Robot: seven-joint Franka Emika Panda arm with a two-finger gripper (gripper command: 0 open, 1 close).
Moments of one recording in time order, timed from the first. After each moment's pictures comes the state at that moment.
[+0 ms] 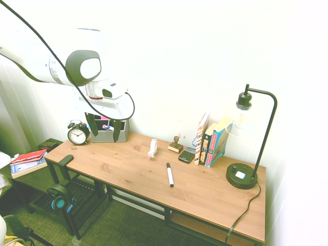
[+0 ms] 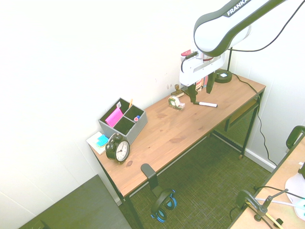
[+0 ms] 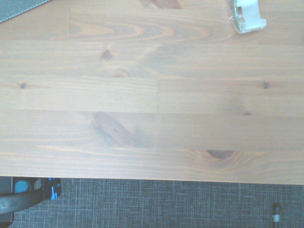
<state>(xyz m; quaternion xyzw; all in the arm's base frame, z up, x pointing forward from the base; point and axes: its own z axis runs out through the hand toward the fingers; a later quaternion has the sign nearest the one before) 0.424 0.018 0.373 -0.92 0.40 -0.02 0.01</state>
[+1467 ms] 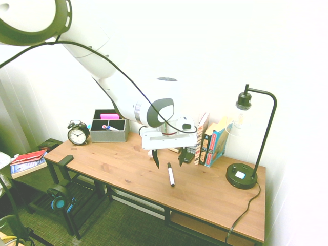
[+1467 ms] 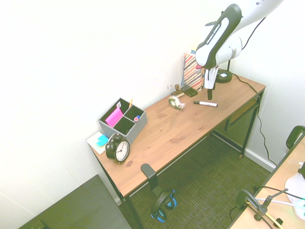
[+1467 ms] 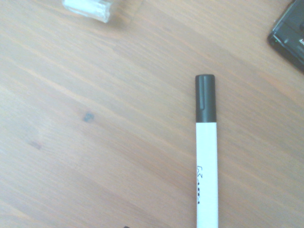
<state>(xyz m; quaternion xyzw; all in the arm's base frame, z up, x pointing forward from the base) 0.530 -0.182 0.227 -0.99 0.15 -0.01 -0.04</state>
